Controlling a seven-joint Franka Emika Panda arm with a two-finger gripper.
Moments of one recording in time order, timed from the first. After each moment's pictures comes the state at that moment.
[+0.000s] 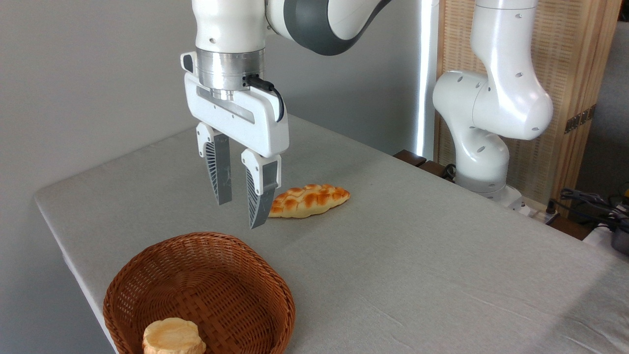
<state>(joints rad) 0.00 -0.11 -0.08 -1.95 -0.04 2.01 0.66</state>
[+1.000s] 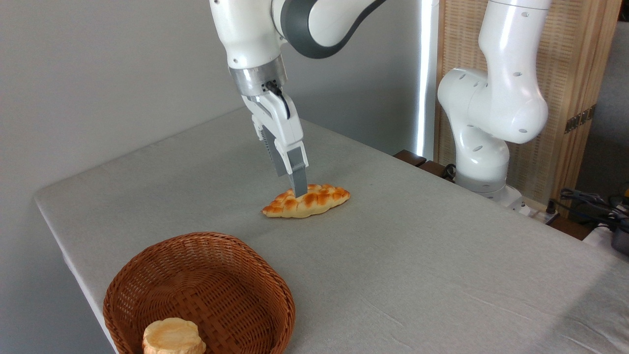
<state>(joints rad) -0.24 -0.25 -0.09 -2.21 -0.04 1.86 0.74</state>
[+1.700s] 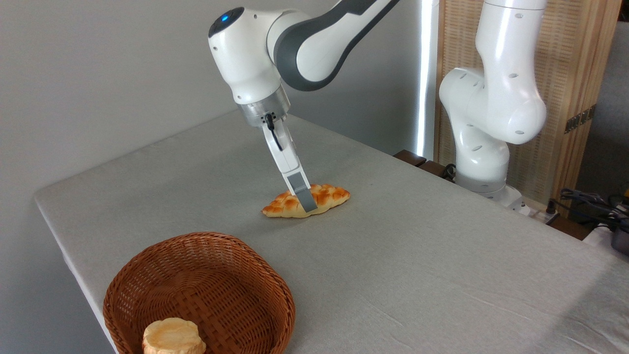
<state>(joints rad) -0.29 -0.17 -0.09 -2.26 -0.04 1.86 0.90</state>
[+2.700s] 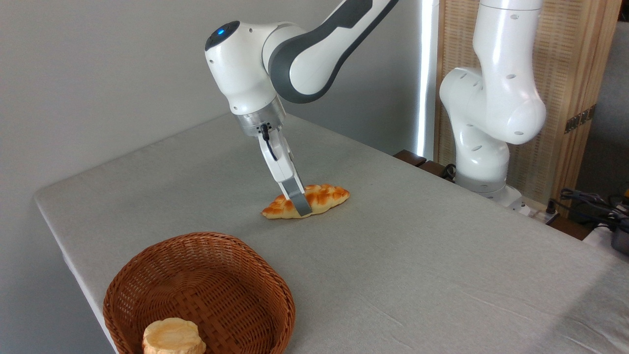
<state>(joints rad) -0.30 -0.13 -0.09 -2.26 -0.04 1.91 0.90</state>
